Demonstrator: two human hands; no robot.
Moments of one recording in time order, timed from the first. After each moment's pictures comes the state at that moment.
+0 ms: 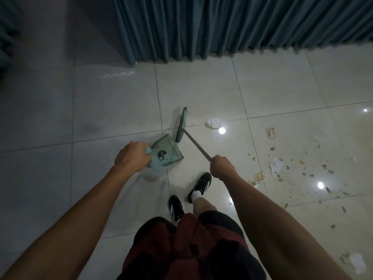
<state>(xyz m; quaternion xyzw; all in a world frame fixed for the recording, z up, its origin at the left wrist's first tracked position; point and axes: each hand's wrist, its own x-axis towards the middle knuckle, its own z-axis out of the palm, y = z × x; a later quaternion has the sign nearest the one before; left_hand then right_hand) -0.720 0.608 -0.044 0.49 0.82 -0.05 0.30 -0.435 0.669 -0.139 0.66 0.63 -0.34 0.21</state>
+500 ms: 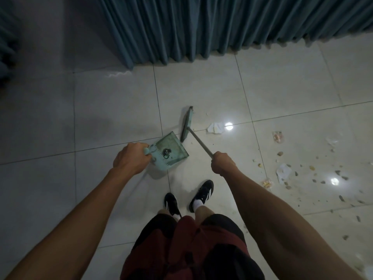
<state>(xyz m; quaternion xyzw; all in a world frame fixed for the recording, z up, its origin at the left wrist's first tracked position) -0.704 0.722 -0.048 0.49 0.82 -0.06 0.28 -0.429 0.793 -0.161 0.66 0.62 -0.37 0.23</state>
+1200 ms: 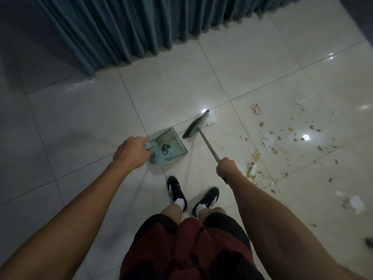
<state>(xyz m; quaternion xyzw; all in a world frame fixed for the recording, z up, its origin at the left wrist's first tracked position) -0.743 0.751 -0.072 0.61 0.72 -0.10 0.32 -0.435 0.705 -0.166 0.79 0.40 -0.42 0.19</state>
